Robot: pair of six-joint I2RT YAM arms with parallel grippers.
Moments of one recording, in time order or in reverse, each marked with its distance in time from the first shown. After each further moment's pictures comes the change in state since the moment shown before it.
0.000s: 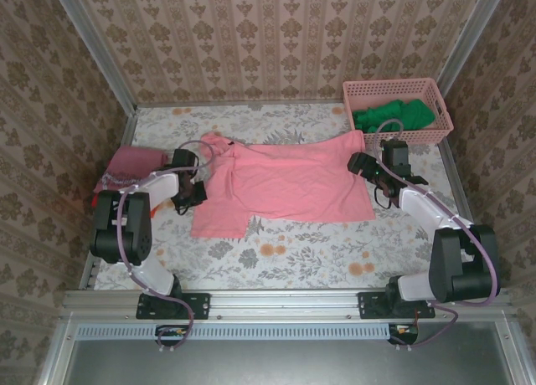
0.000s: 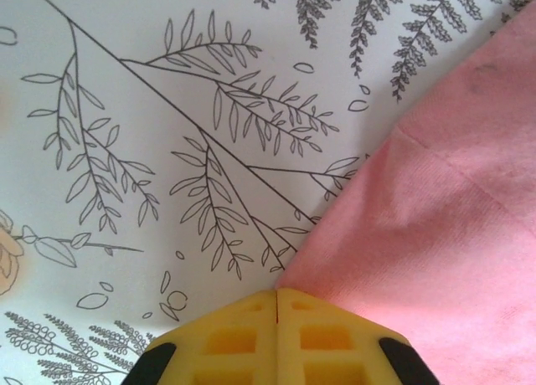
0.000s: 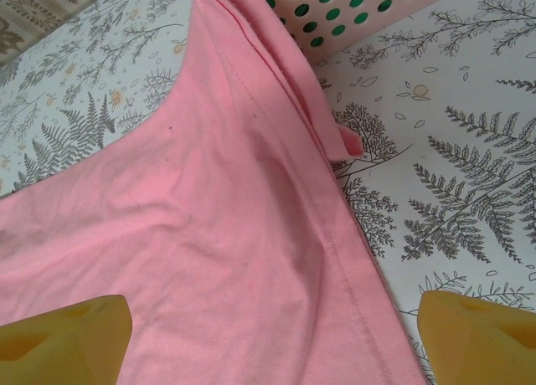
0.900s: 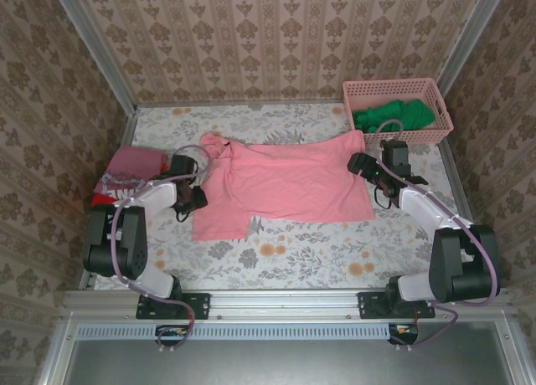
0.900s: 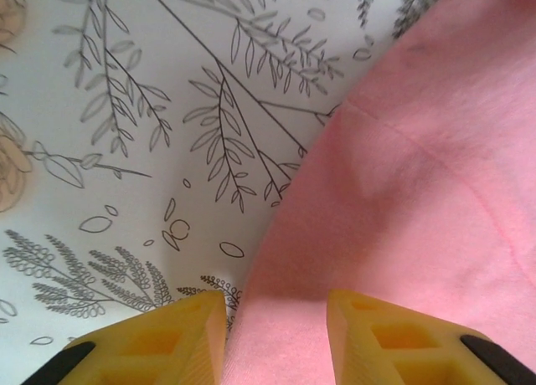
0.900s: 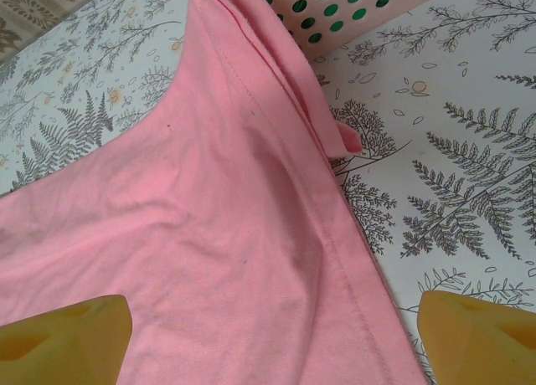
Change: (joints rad) left arm -0.014 -0.095 -0.089 0.025 0.011 -0.092; right arm 0.000 0.000 0.000 -0.003 0.000 0.003
